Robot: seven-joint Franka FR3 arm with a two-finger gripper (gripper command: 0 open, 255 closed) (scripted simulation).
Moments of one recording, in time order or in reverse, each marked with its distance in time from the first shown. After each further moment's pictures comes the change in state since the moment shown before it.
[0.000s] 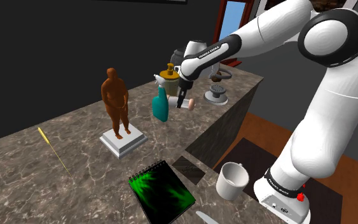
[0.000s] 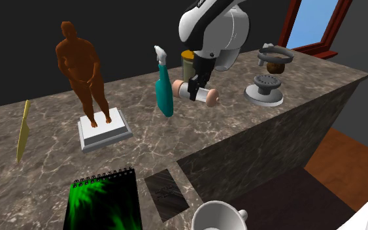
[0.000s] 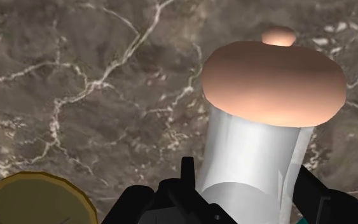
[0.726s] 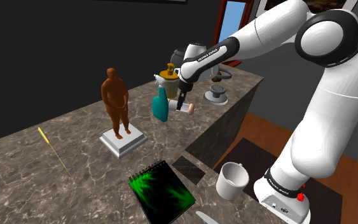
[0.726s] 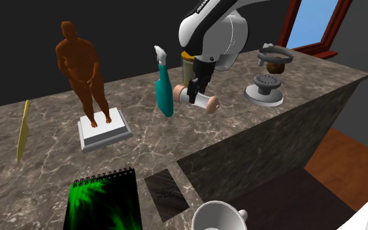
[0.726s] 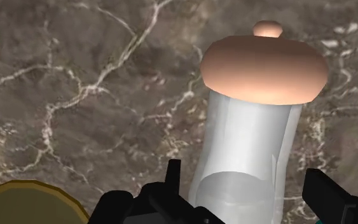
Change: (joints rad) arm -0.001 0.018 0.001 -0.012 0.008 0.030 -0.008
